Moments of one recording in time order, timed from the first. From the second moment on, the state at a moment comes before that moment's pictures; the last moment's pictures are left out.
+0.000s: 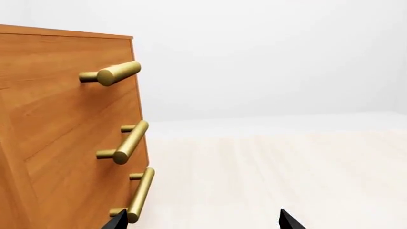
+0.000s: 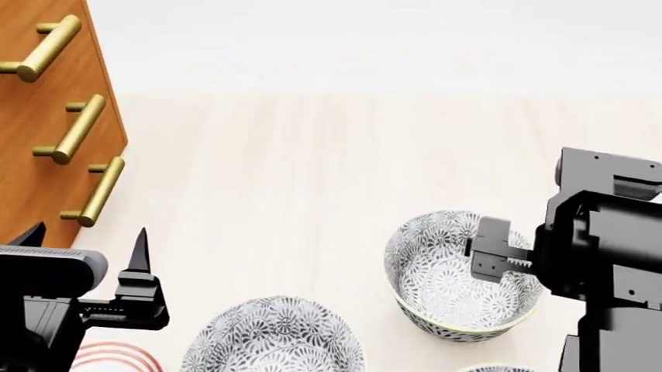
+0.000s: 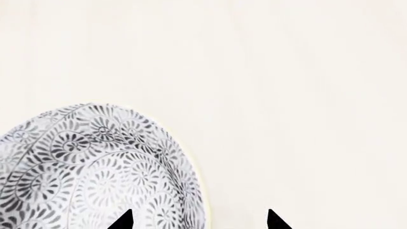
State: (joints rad) left arm -0.33 -0.21 0.14 0.42 -0.25 -0.69 -0.23; right arm 1.28 0.27 -0.06 1.00 0.23 1.13 0.08
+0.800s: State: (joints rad) left arm -0.33 -0.23 0.14 0.45 -0.28 -0.70 -0.25; right arm 1.33 0.23 -0.10 1.29 0.17 0.95 0.04
